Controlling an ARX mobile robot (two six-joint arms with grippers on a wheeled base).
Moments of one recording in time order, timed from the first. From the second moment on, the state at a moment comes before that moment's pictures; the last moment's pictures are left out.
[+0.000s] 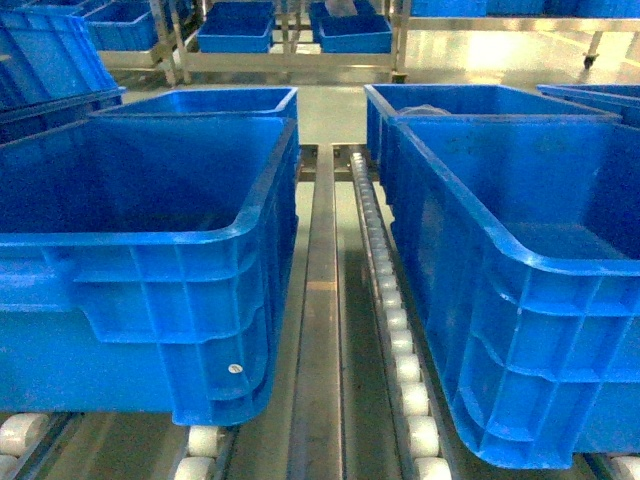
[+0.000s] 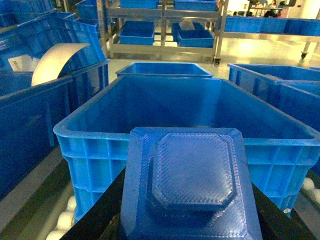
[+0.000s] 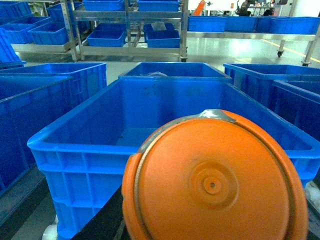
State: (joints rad) left arm 0.00 0.01 0.01 -0.01 0.00 0.00; right arm 0.00 0.00 0.01 -0.01 0.00 0.01
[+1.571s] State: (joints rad) left arm -0.06 1.56 0.77 0.64 0.01 -0.13; right arm -0.01 1.61 0.67 0.77 0.09 -0.08
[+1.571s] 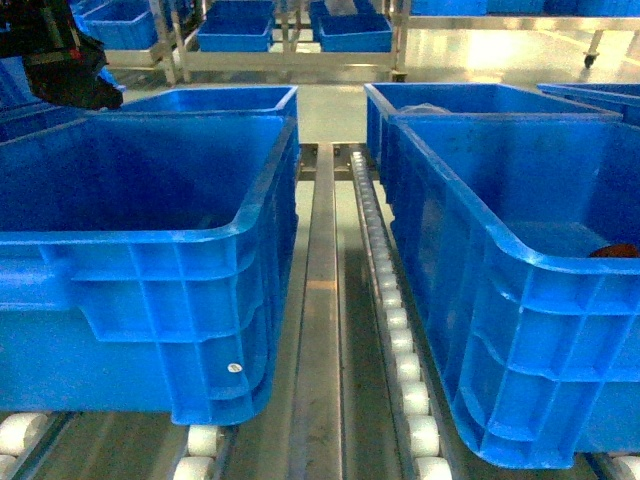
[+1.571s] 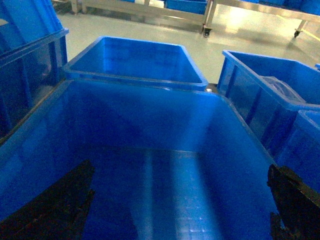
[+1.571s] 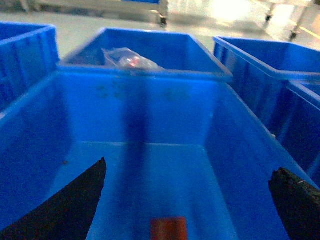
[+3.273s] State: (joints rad) left arm 0.00 0.82 0.03 0.78 0.00 -0.02; right arm 0.00 0.79 0.02 0.75 0.00 -0.01
